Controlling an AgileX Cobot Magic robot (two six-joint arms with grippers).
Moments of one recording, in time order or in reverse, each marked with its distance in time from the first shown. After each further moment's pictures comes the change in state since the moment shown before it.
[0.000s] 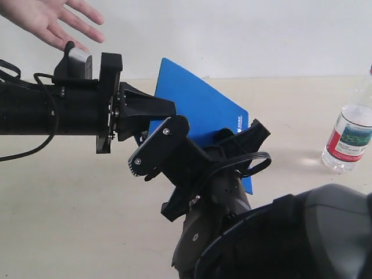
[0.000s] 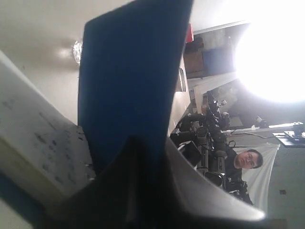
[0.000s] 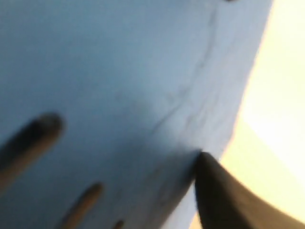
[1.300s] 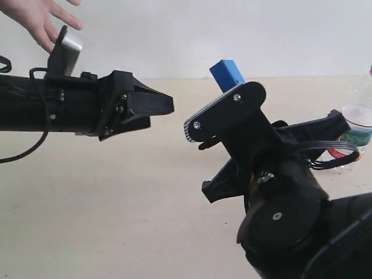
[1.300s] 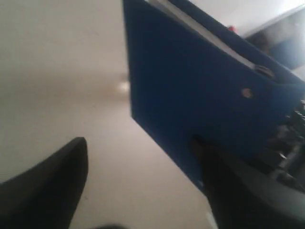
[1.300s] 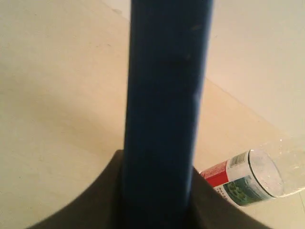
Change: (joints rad) left arm -0.039 -0.119 0.012 0.042 -0.332 0.203; right arm 0.003 -0.237 0.108 0.182 0.102 -0.026
